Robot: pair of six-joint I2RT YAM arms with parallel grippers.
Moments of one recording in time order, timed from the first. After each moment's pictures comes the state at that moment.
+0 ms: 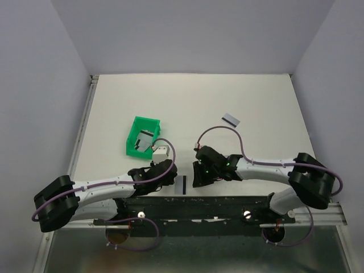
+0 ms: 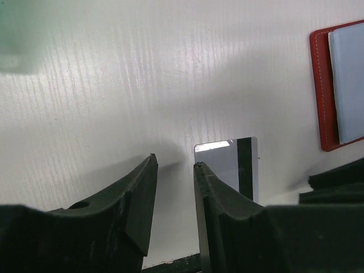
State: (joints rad) left arm -1.07 1.09 0.42 -0.23 -0.43 -0.92; right arm 1.03 1.53 0.74 -0.22 -0.14 0.71
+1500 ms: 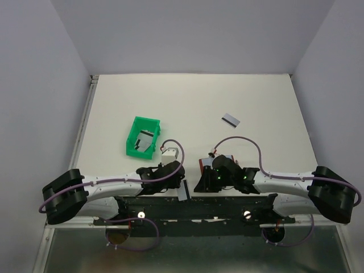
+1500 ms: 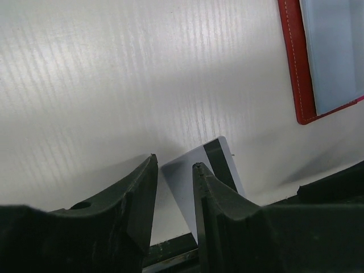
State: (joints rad) left arm -1.14 1.23 0.50 -0.22 -0.36 -0.94; right arm 1.03 1.21 0.41 0.02 -0.16 1.02
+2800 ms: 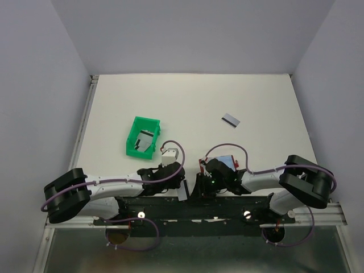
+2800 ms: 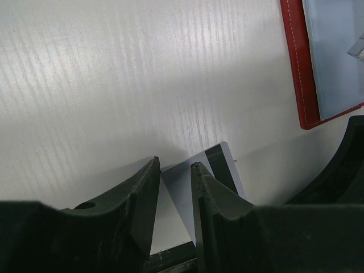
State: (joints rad) left arm -1.14 1.23 0.48 -0.19 -0.38 -0.94; right arm 1.04 1.48 0.38 0.29 -0.36 1.10
